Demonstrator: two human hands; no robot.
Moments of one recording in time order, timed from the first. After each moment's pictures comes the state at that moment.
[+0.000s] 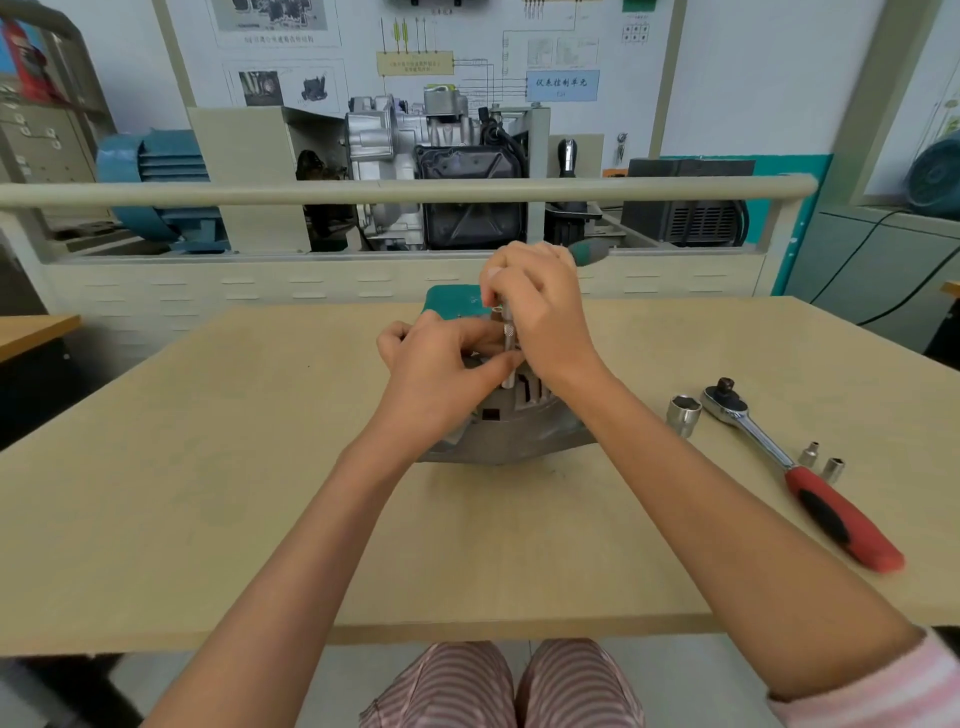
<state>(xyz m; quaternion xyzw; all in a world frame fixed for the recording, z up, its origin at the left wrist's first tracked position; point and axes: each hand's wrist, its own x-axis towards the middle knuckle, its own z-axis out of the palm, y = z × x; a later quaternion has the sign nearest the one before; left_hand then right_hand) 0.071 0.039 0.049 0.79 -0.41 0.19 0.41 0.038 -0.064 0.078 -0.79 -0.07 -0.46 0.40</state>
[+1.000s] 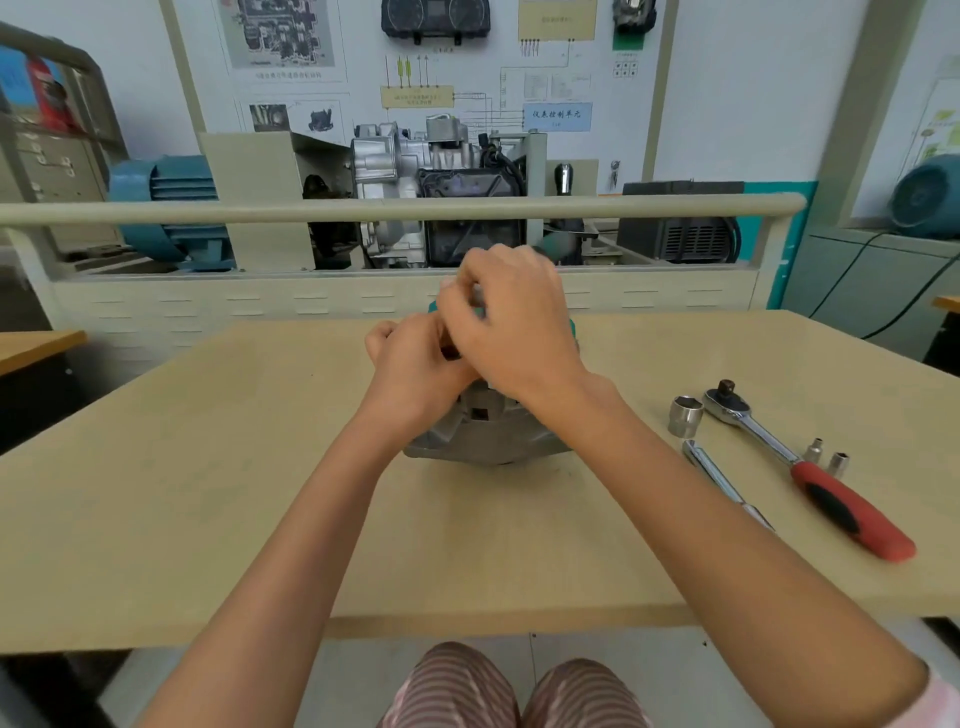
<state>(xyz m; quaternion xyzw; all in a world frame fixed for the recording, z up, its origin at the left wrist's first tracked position) 0.072 0.056 0.048 0.80 -0.37 0.16 0.44 0.033 -0.039 0.069 -0.86 -0.01 -0.49 0.15</state>
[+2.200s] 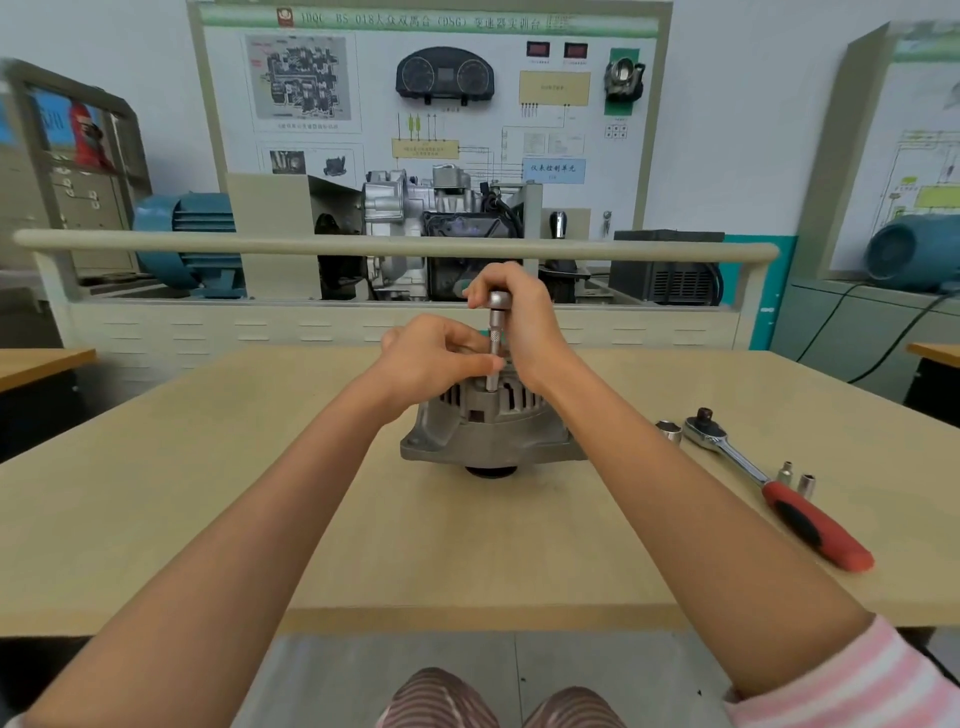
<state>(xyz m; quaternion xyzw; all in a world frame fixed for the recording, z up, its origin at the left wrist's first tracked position) 0.078 0.053 0.065 0.80 -0.38 0.02 0.45 0.052 -0.062 0.080 -0.67 -0.08 -0.34 0.65</state>
